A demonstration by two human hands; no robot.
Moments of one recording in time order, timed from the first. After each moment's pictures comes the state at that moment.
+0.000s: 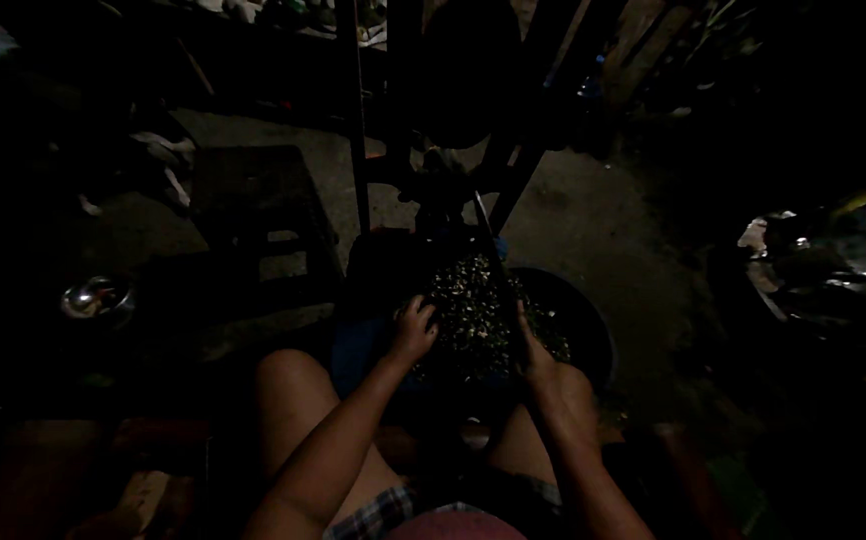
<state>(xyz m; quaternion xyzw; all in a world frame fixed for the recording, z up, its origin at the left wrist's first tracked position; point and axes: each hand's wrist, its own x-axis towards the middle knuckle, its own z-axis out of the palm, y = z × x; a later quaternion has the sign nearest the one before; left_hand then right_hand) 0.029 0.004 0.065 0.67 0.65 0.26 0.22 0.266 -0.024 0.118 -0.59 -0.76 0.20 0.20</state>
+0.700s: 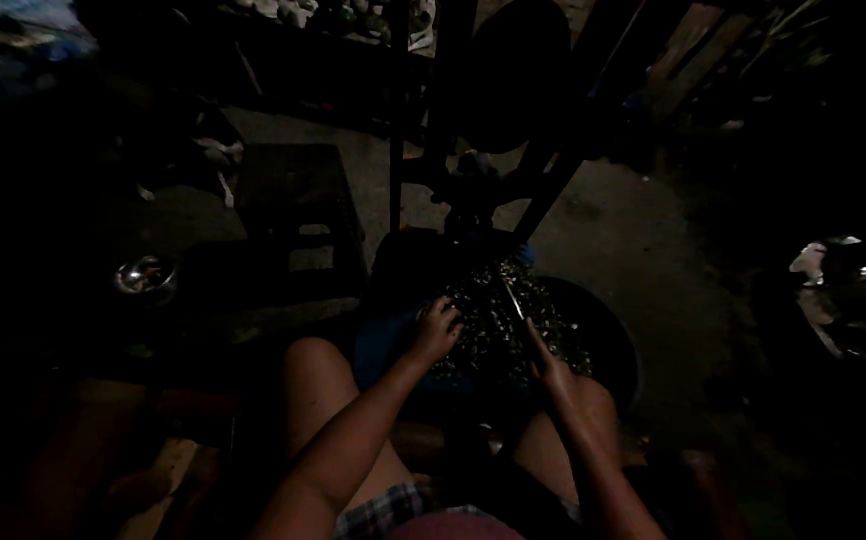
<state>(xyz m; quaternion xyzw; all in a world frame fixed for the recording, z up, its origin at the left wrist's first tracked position) 0.027 0.001 0.065 0.68 0.64 0.27 0.25 0.268 -0.018 0.121 -0.62 -0.73 0.26 0.09</state>
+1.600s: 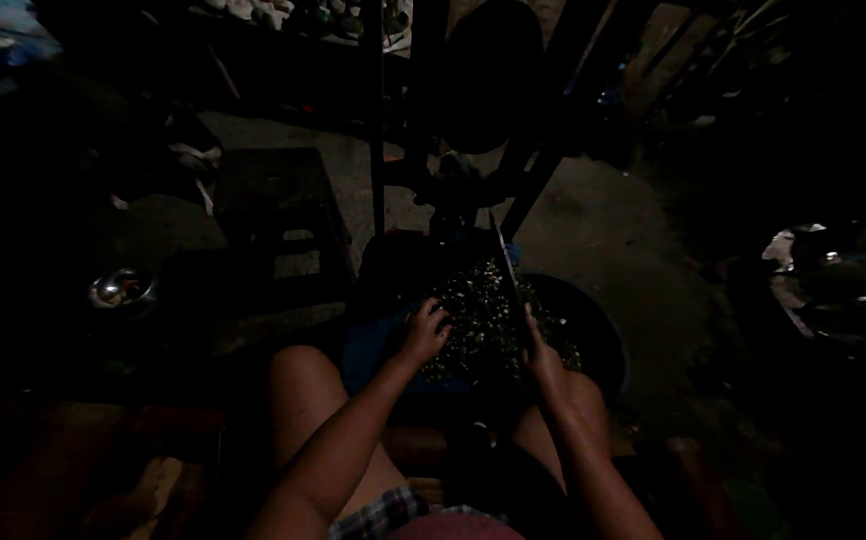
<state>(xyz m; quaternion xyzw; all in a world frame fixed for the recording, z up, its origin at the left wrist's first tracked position) 0.026 0.004 0.063 0.68 0.64 0.25 0.26 0.269 0.001 0.114 -0.65 -0.71 0.25 0.07</state>
